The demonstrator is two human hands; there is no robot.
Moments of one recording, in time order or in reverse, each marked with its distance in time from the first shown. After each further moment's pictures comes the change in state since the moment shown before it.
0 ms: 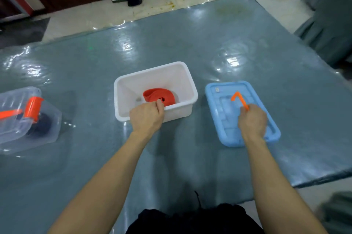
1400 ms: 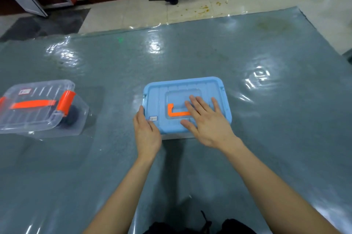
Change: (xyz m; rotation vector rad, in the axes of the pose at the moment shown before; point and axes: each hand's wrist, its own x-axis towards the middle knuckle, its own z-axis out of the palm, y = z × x) left_hand -0.016 -0.065 0.000 -0.824 0.210 -0.467; right_hand -0.054 -0.179 0.044 -0.354 -0.399 -1.097
